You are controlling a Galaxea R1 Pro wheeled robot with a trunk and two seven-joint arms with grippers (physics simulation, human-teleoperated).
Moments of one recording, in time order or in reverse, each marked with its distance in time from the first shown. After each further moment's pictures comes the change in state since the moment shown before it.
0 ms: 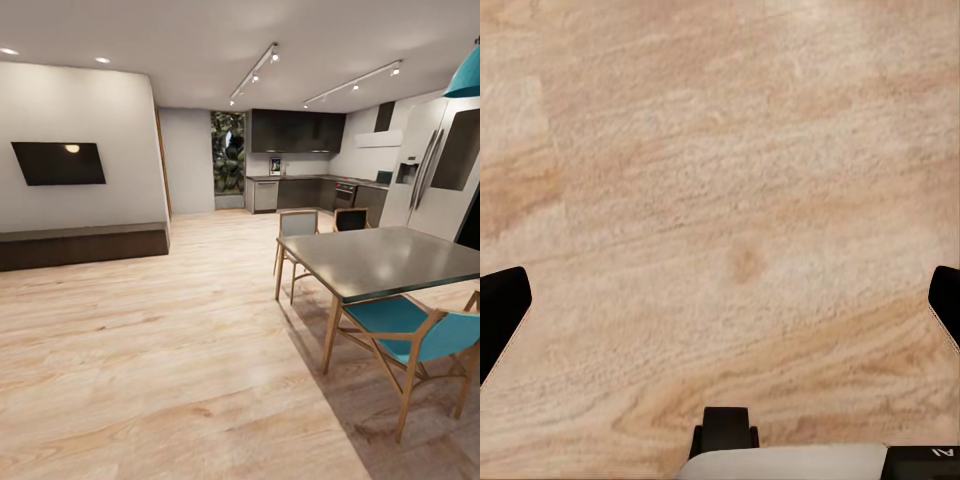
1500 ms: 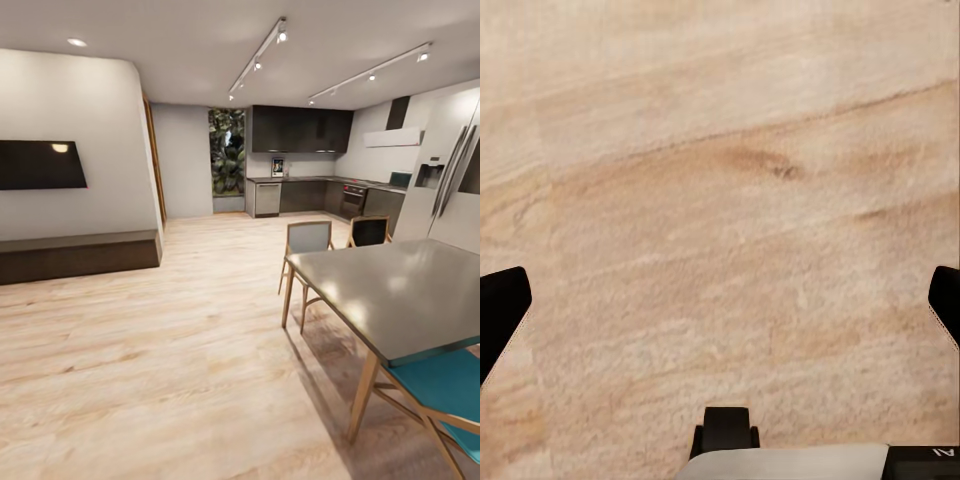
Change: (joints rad) left arm 0.000 0.002 0.000 0.000 0.001 0.000 -0.001; right arm 0.000 -0.001 0.000 0.001 0.012 -0.001 0.000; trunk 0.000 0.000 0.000
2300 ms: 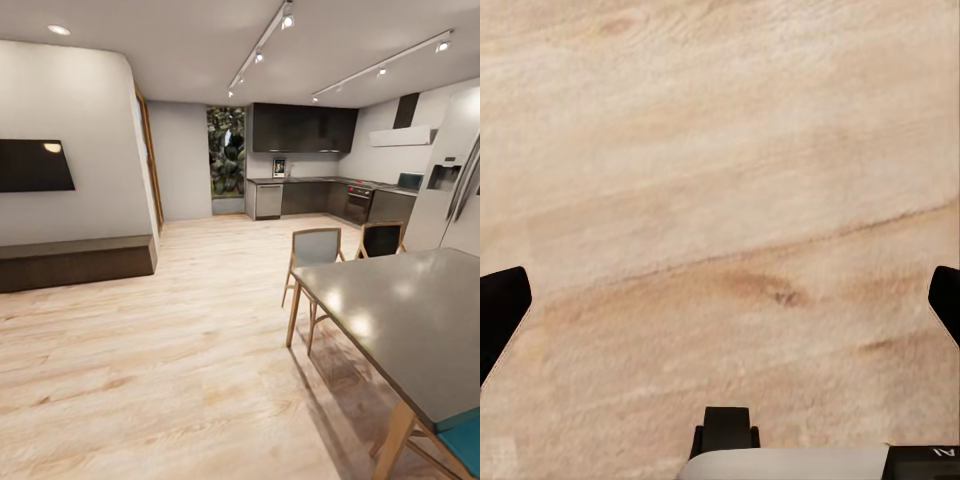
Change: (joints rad) left arm 0.000 0.000 0.000 0.000 -0.001 0.000 0.000; right arm 0.000 0.000 0.000 0.000 0.000 0.000 0.000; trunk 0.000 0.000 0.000
